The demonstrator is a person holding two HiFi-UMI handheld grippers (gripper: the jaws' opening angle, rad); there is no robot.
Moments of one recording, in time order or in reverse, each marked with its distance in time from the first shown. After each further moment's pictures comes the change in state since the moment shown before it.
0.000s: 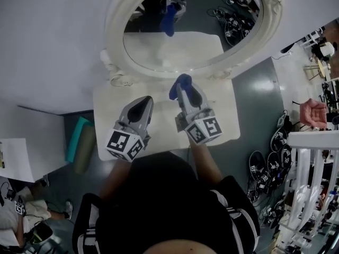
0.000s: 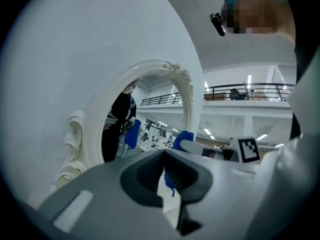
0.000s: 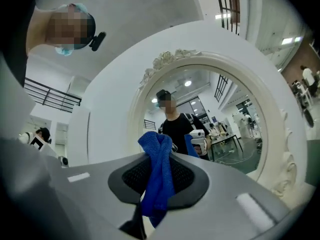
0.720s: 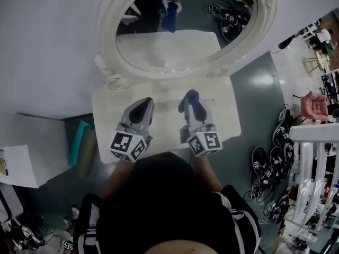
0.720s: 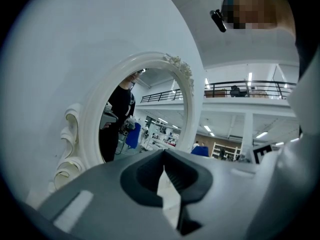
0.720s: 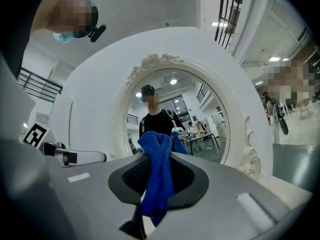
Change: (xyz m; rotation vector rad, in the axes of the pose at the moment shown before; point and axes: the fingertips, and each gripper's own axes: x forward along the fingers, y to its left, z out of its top) left arm 0.016 -0.003 -0.018 0.004 0.039 -0.002; right arm -0.061 -0.037 -0.032 -0.015 0.049 -0.238
